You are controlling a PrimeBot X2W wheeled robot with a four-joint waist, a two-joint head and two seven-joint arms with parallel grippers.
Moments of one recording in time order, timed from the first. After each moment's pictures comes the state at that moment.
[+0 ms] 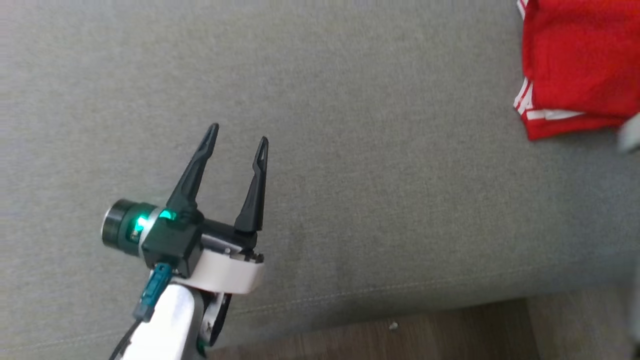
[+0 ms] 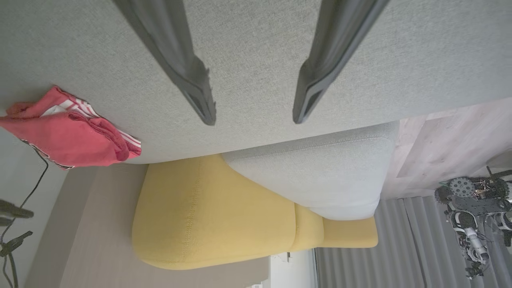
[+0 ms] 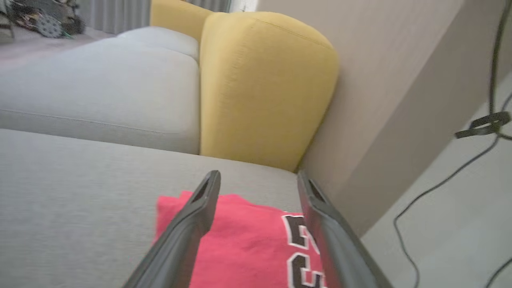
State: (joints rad) left arm -0.16 0.08 -0.34 -0.08 -0.02 0.04 -0.26; right arm -0.57 -0.27 -0.17 0.25 -0.17 0.12 0.10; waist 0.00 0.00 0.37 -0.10
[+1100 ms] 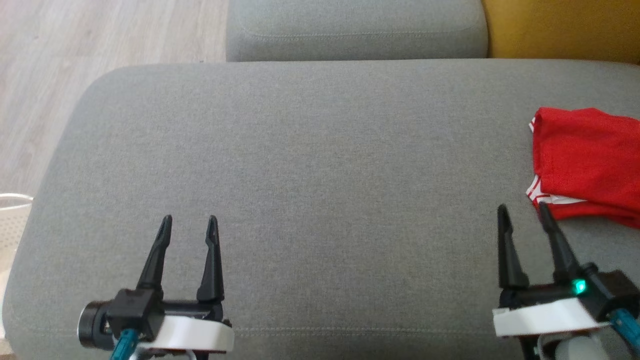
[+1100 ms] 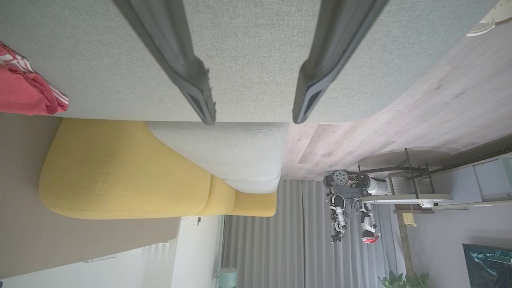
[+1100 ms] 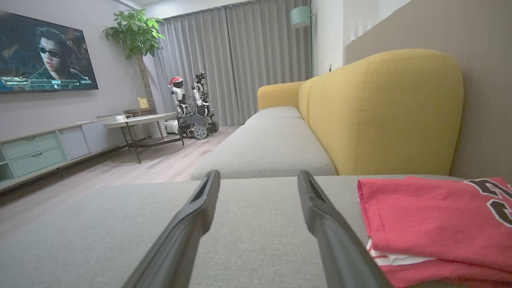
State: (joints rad) left arm 0.13 0.05 -0.21 -0.09 -0.10 0.10 -0.26; right arm 0.05 -0.05 0.08 0.13 0.06 0.12 -0.25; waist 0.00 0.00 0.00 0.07
